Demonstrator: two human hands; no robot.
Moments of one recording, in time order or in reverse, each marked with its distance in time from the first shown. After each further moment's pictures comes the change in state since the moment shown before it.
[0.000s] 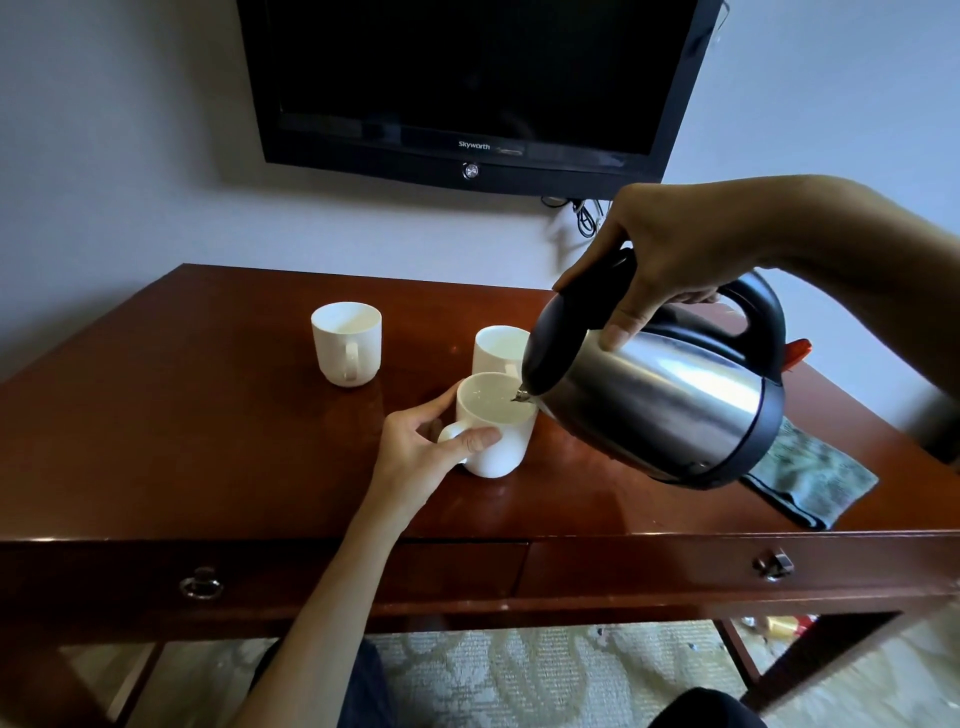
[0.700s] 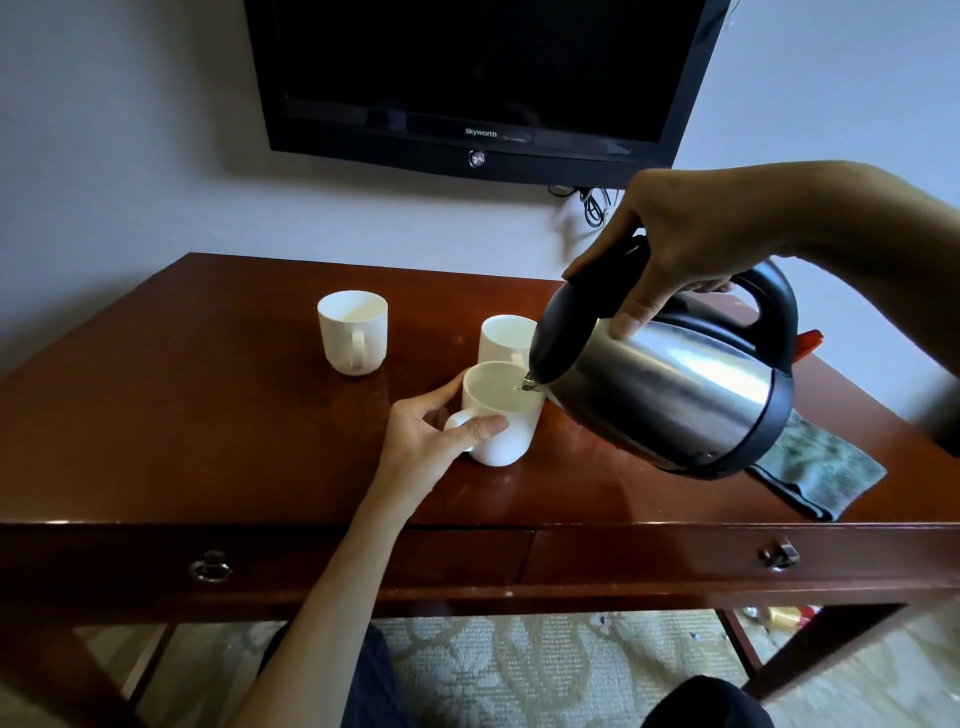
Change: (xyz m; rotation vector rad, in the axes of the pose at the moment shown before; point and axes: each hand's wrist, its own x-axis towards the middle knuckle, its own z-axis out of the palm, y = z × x) left_hand -0.001 0.001 -0.001 0.014 -0.008 0.010; right_hand 0.002 0.006 -0.001 0.005 0.003 -0.028
